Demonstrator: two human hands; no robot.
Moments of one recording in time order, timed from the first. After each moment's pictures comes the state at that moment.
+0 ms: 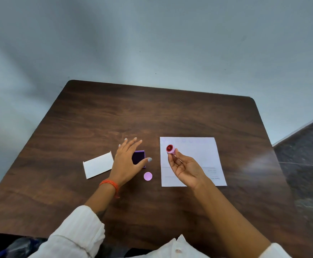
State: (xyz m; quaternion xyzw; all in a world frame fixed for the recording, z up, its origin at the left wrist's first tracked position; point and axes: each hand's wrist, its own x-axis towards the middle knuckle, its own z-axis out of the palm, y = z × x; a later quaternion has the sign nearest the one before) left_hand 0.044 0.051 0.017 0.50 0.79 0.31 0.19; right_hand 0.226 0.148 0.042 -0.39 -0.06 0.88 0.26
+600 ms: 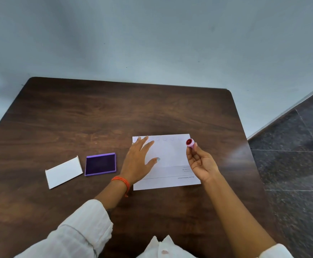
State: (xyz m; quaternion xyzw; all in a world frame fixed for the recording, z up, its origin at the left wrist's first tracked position) left_hand 0.131 0.129 0.004 0.57 0.75 0.25 0.22; right_hand 0.324 0.226 0.029 -0.44 -0.05 0.81 0.38
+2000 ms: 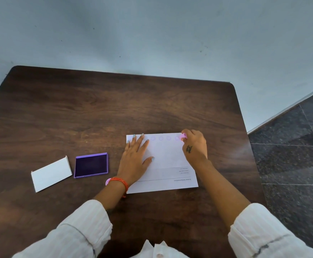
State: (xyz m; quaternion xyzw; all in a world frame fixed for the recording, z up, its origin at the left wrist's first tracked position) left_hand 0.131 0.143 -0.030 0.59 0.77 0.16 0.19; right_hand 0.296 0.275 0.002 -0.54 -0.81 0.20 0.14
